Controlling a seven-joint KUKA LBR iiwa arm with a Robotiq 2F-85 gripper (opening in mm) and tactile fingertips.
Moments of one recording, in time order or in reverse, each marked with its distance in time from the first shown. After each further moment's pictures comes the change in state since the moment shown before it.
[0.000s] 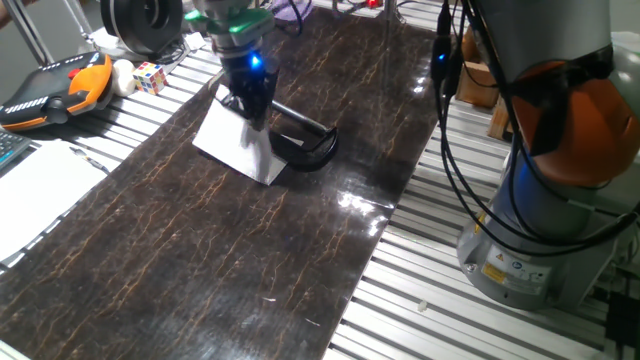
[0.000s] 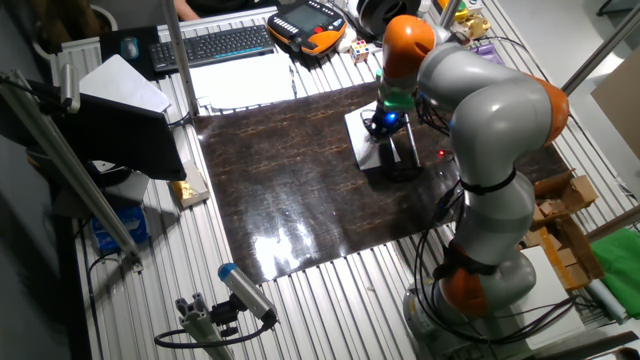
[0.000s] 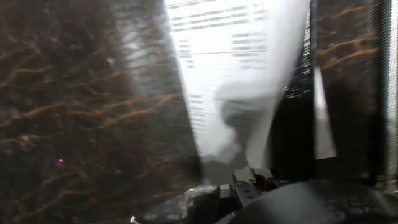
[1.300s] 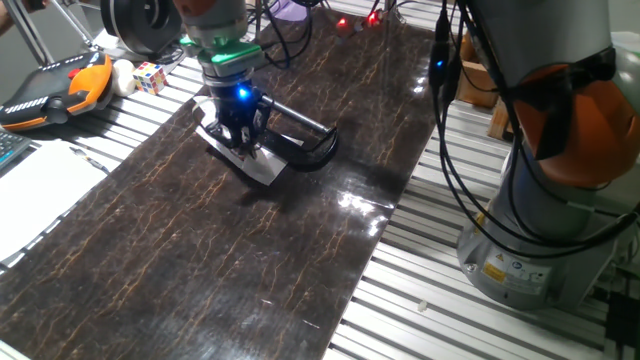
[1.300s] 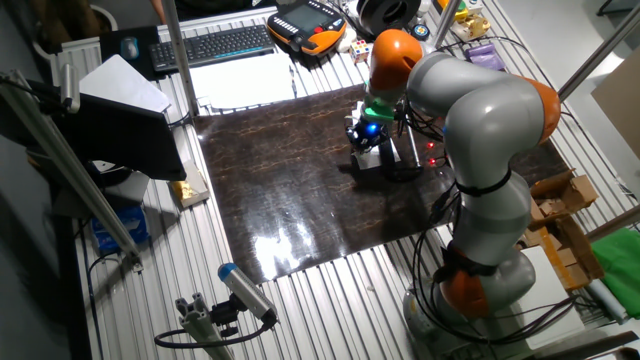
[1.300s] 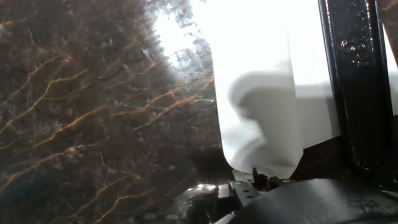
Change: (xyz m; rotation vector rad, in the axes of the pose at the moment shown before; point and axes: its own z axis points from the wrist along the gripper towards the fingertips) arm 0.018 0.044 0.021 -0.075 0.051 0.163
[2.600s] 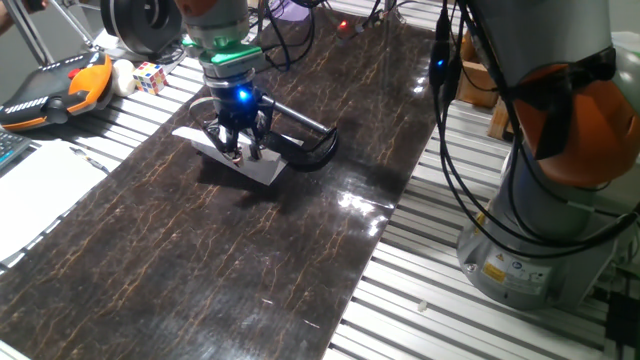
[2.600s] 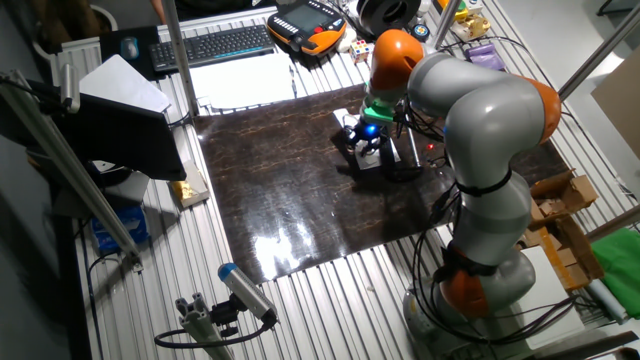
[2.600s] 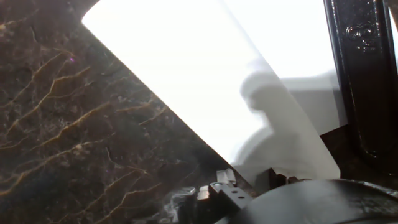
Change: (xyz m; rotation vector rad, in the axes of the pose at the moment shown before) arm 0.007 0.004 0.002 -0.027 0.013 0.031
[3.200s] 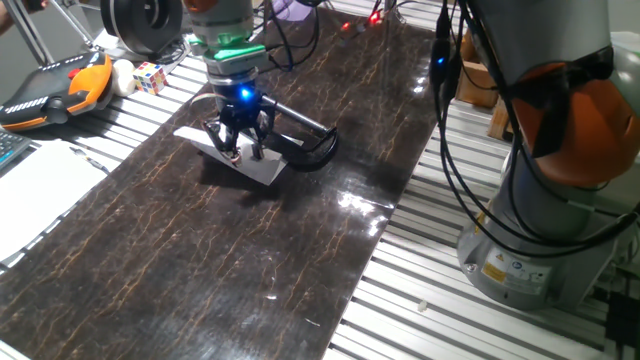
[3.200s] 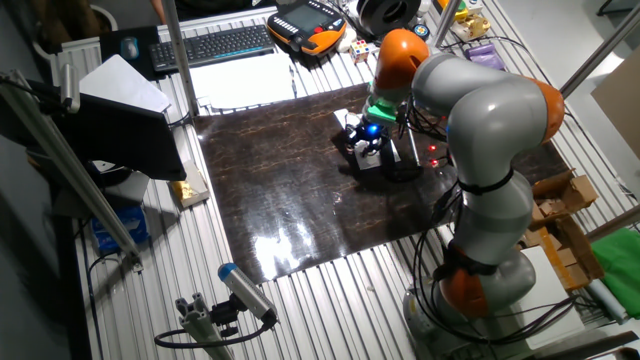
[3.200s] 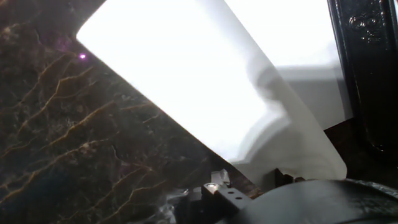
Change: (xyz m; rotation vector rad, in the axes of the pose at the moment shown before) arm 0.002 0.000 -0.001 -0.043 0.017 0.018
